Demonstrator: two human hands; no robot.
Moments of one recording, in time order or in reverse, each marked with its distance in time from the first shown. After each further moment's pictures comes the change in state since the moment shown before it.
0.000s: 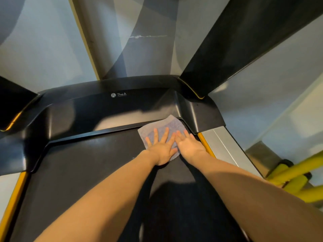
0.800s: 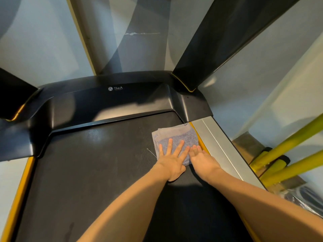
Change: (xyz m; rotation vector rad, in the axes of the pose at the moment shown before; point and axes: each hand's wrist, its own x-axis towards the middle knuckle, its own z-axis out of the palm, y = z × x) left_hand -0.062 0.078 0.061 0.239 0.011 0.168; right_hand -0.124 0.026 0.038 -0.125 -0.057 0.111
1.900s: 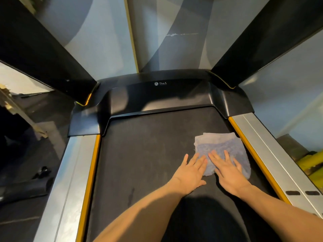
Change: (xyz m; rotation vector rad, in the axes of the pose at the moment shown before) left_hand -0.123 -0.041 0.069 0.124 0.218 0.105; right_hand -0.064 -0.087 0.027 0.333 0.044 -0.032
